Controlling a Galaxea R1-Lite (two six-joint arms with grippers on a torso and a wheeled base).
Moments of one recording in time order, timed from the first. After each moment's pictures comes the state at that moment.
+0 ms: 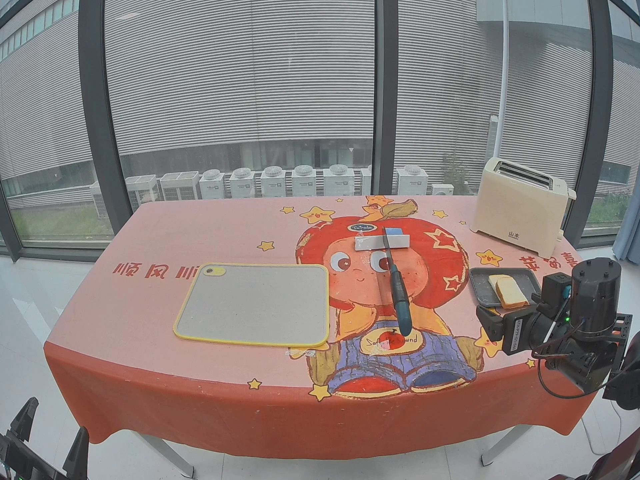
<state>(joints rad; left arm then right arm) -0.01 0.04 -0.02 0.00 -0.03 0.01 0.56 1.53 -0.39 -0.66 -0.48 0.17</state>
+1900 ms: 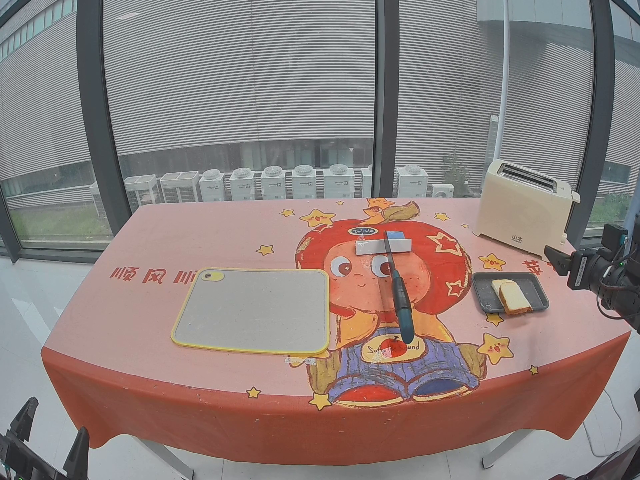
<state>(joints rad) -0.01 0.04 -0.02 0.00 -0.03 0.01 0.02 1.46 -0.49 -0.68 -0.10 0.05</state>
